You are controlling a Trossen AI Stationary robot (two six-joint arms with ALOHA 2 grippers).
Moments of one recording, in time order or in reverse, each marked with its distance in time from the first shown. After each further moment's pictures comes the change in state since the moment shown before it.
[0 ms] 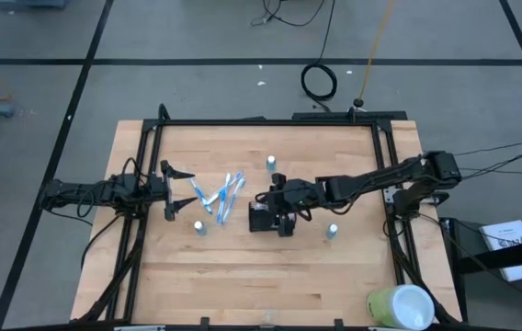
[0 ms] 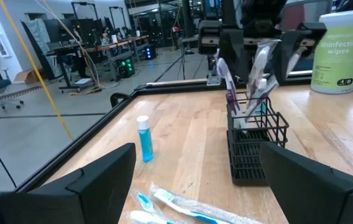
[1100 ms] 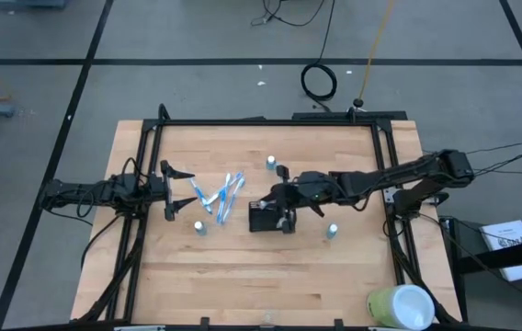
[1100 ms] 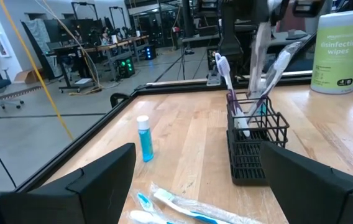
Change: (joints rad) left arm 0.000 0.000 0.000 0.000 0.000 0.000; right arm 0.023 -0.125 -0.012 0.116 0.009 -0.013
